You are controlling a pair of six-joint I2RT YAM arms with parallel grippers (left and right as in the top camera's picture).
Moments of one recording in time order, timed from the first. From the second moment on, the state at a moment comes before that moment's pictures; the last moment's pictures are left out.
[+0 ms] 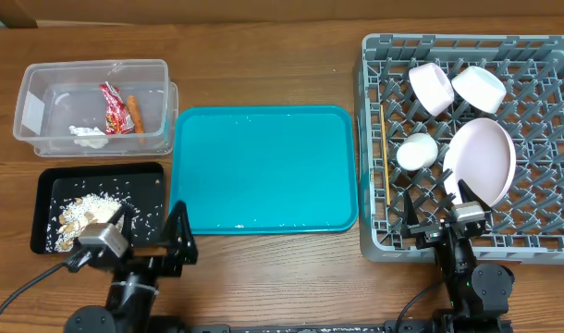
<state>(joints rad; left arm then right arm) -0.01 0.11 0.58 -0.49 0.10 -0.44 0.01 0.01 0.02 -0.02 -0.15 -0.08</state>
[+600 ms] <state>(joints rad) -0.01 0.02 0.02 0.02 0.12 -0.45 0.01 0.01 0.02 -0.02 -0.15 -0.08</state>
